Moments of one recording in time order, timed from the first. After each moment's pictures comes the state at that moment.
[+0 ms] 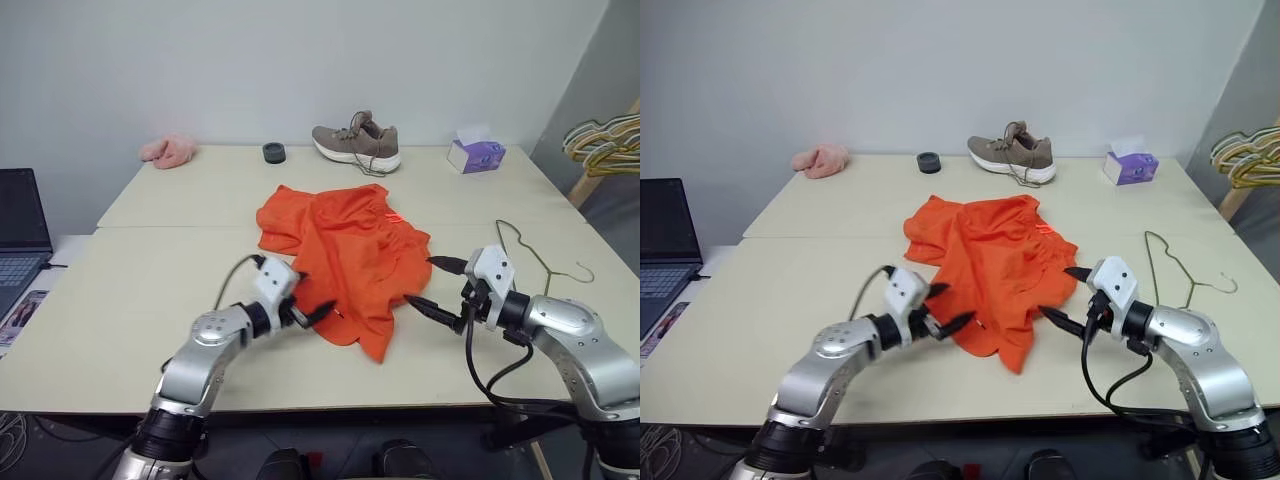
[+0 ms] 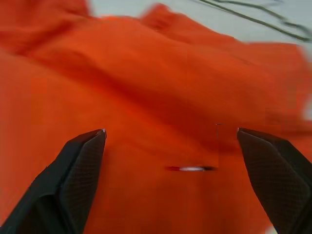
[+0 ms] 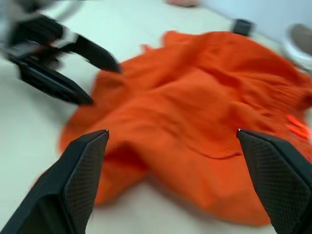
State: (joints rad) left arm -0.21 0.41 -0.19 -0.16 -0.27 0.50 -0.73; right arm -0.13 -0.69 0.01 -0.41 0.39 0.47 0.83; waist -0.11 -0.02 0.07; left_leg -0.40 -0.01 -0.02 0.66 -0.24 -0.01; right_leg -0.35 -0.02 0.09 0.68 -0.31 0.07
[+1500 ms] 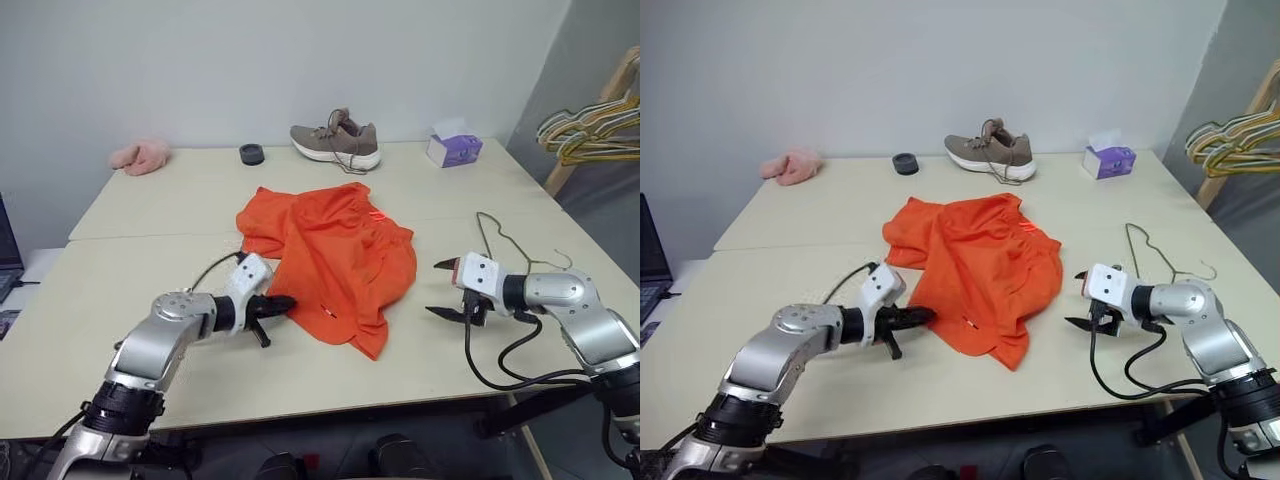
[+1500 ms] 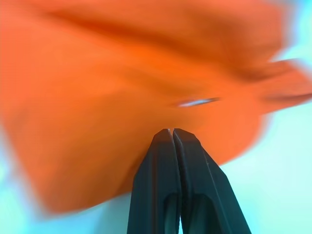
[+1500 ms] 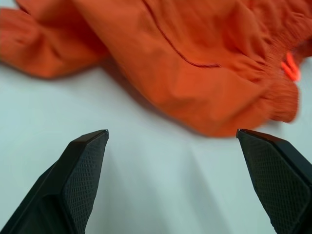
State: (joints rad) left arm -0.27 0.62 -0.15 -0.18 -0.37 0.70 -0.97; right arm -0.34 -0.83 0.20 -0.04 0.10 0.18 1.04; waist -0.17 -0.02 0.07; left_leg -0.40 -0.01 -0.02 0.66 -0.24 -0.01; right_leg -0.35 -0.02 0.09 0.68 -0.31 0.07
